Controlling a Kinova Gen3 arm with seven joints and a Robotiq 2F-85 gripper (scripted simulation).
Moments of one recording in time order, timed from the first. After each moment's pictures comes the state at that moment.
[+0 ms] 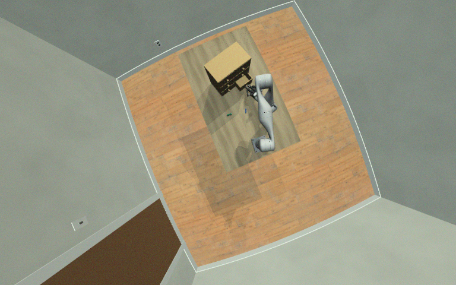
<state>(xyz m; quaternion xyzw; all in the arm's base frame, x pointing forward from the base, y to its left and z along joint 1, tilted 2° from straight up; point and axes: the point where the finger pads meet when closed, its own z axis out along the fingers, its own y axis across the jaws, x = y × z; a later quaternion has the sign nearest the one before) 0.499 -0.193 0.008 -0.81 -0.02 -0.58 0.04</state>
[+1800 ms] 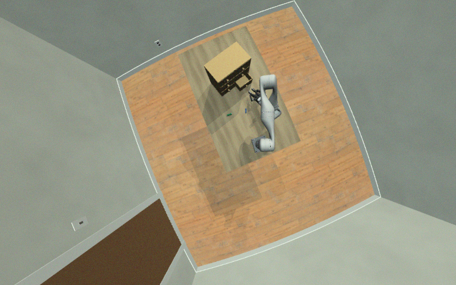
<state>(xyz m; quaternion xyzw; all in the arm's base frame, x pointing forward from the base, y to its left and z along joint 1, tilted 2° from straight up) 0.445 -0.196 0.012 -0.82 -0.02 -0.58 0.04</state>
